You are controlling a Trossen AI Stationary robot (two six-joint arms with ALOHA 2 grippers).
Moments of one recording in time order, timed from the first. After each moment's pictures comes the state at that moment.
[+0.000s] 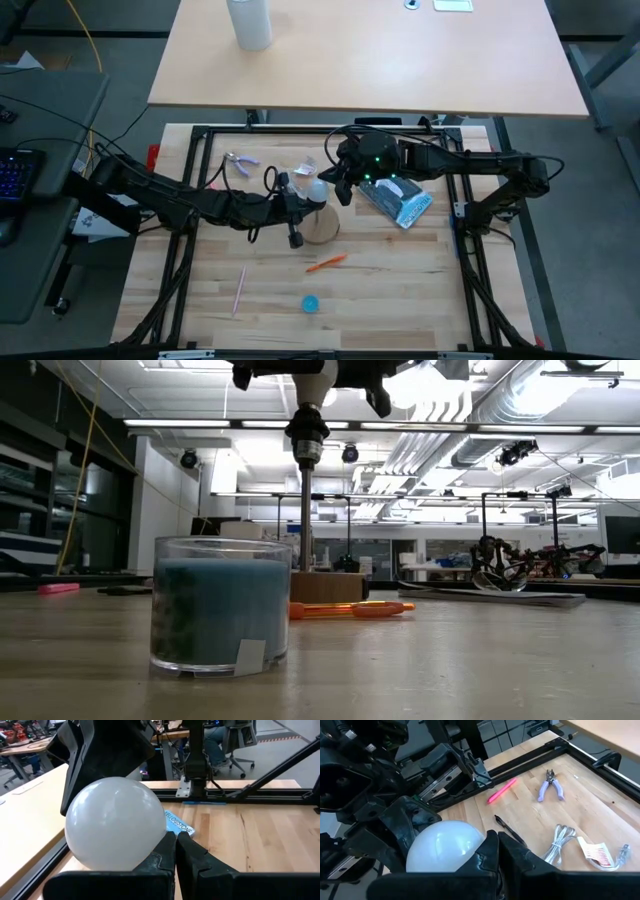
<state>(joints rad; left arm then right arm) -0.23 1.37 0.95 0.15 -0.53 0.01 -0.10 1.51 1.34 -0.26 -0.06 0.37</state>
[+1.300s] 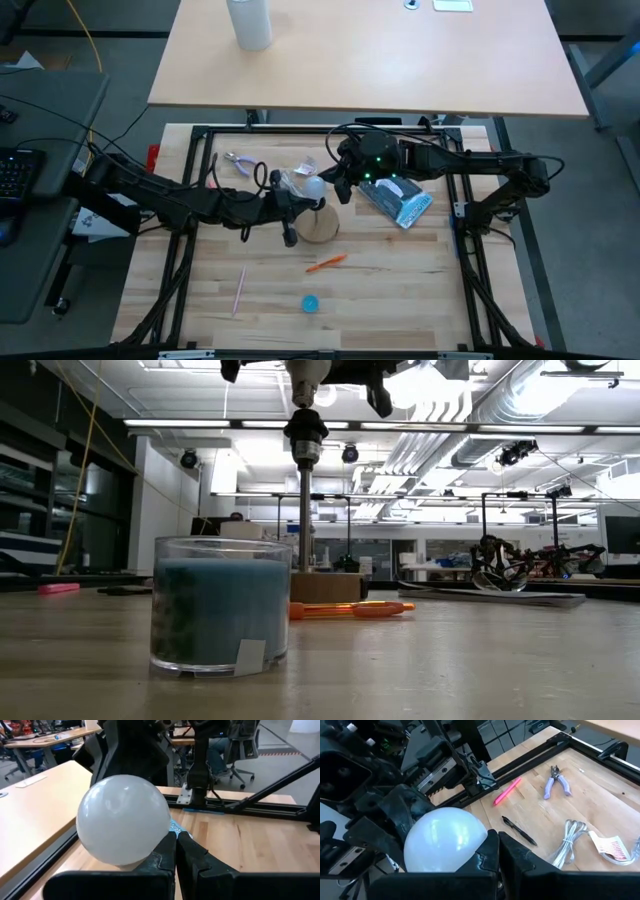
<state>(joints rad) -0.23 1.31 0.95 0.11 -0.56 -0.06 -0.08 1.51 1.34 -0.25 -0.08 0.47</state>
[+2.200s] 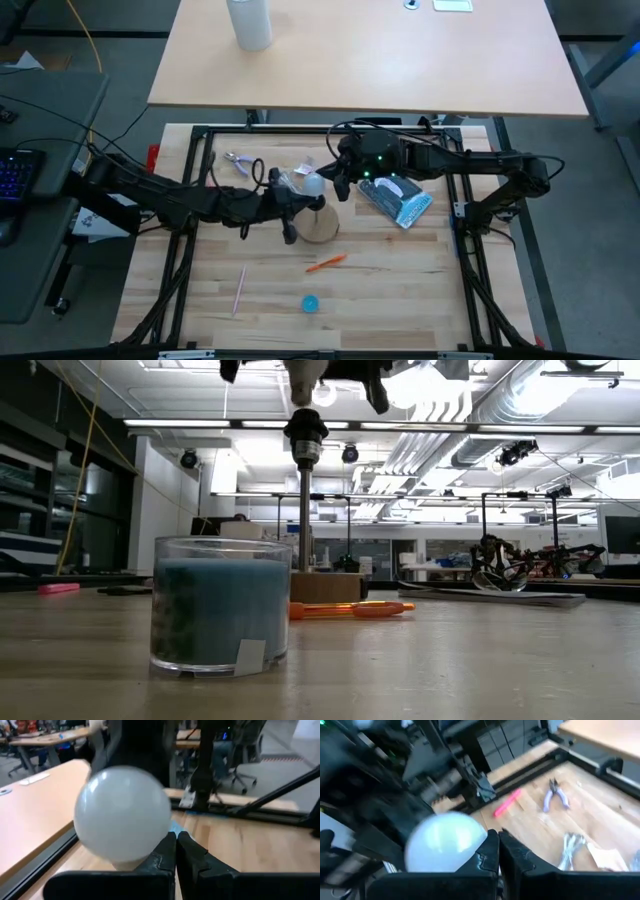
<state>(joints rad) -0.22 1.30 0.95 0.13 -0.56 -0.07 -0.07 1.52 1.34 -0.21 -0.05 0.46</state>
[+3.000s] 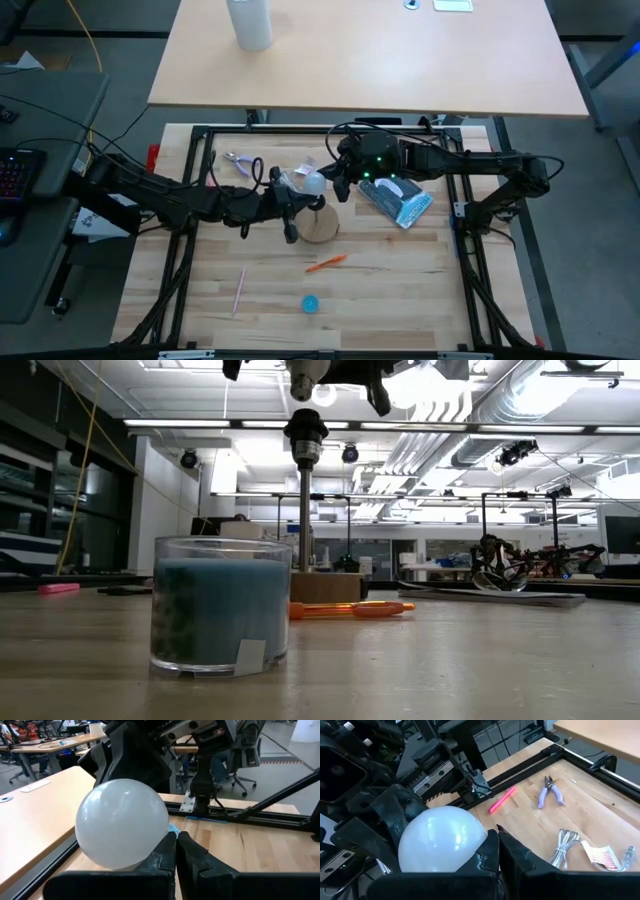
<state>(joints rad) -0.21 1.30 0.95 0.15 -0.56 -0.05 -0.07 1.51 1.34 -0.22 -0.03 0.44</state>
